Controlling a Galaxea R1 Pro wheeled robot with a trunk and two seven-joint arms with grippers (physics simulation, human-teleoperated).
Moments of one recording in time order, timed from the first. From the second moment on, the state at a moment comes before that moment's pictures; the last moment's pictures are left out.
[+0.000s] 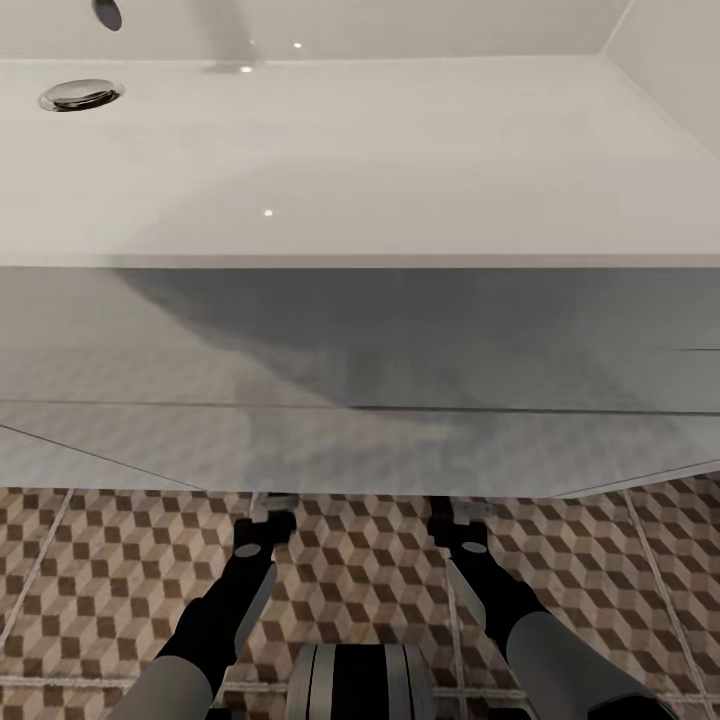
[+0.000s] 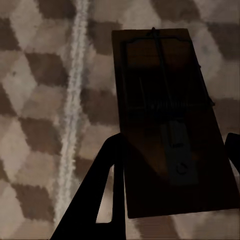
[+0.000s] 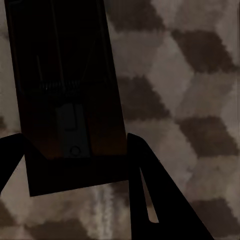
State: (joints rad) left arm -0.54 -0.11 -0.13 -0.83 0.05 0.23 0.33; right arm -0.70 0.07 0.20 -0.46 -0.19 0.06 -0.31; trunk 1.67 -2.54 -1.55
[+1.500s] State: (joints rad) left arm -0.61 -0.10 -0.12 -0.52 -0.01 -0.22 0.32; right arm -0.70 0.07 0.21 -0.42 -0.19 -0.02 -0.31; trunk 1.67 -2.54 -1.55
